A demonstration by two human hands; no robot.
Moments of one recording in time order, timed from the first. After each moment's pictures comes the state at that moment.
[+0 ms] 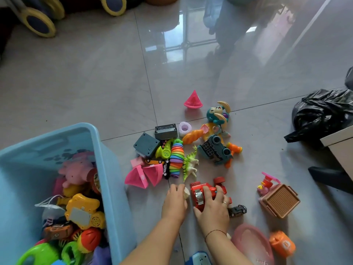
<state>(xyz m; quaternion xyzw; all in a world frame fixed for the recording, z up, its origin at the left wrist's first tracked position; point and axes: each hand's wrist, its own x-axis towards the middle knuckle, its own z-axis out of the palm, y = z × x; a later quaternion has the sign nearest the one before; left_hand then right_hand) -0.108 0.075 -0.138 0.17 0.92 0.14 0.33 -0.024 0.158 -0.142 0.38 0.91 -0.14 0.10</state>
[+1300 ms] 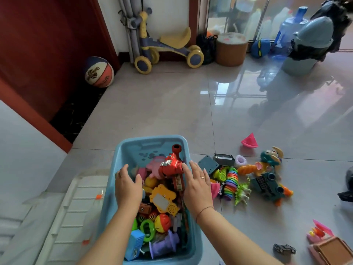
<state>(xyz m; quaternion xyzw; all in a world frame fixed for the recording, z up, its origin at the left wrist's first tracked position) -0.199 -0.200 0.020 -0.19 0.91 0.36 -0.04 -0.154 -0.018 -0.007 0.04 0.98 -0.19 -0.09</state>
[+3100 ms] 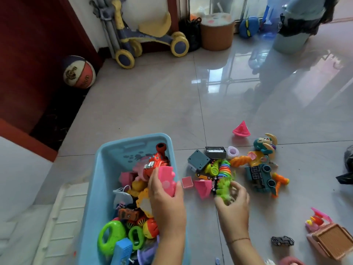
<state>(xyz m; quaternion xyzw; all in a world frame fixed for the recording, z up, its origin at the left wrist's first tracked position) -0.137 -0.049 0.029 -0.13 0.87 0.47 -0.11 -0.089 0.072 -0.001 0.40 0.71 -0.56 -0.13</state>
